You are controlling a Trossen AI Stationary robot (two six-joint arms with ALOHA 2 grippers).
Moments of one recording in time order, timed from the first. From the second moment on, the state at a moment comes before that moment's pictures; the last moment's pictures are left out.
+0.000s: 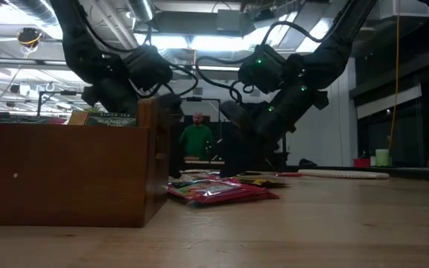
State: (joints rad) left arm 0.22 1.72 0.62 0.32 0.21 -0.60; right arm -0.13 1.94 0.91 0.23 -0.04 0.63
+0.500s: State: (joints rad) left arm 0.22 1.80 0.63 0.51 0.20 -0.73; right arm -0.13 1.94 0.91 0.26 -0.04 0.55
